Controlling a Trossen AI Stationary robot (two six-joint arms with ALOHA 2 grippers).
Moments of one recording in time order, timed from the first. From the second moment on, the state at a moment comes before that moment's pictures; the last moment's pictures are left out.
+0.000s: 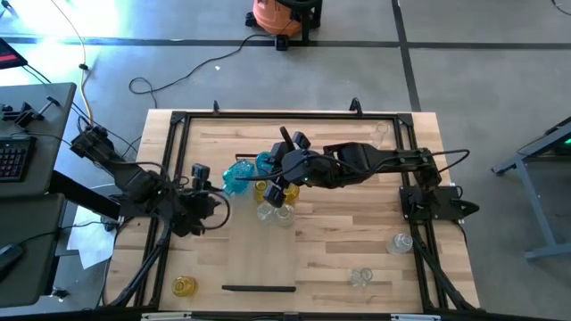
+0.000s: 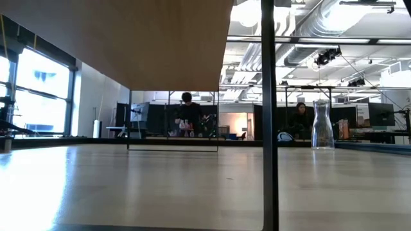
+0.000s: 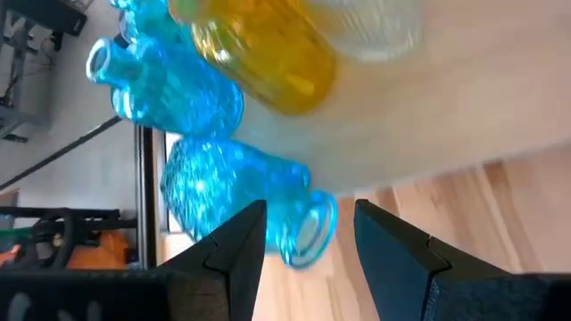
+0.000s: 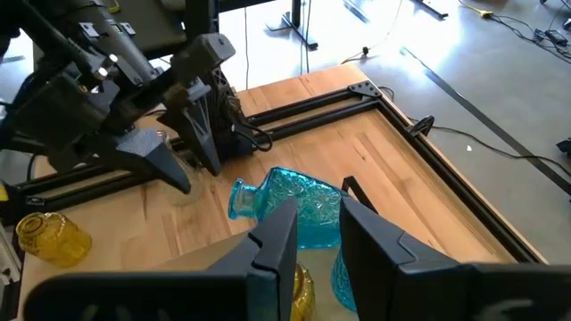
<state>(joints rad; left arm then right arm) -0.64 1.14 1.18 -1.20 -0.69 -0.14 0.19 1.97 2.34 -0.96 0.49 0.33</state>
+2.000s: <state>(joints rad) -0.66 1.14 0.84 -0.95 -1.09 -0.18 0.20 1.97 2.34 -0.96 0.52 0.41</state>
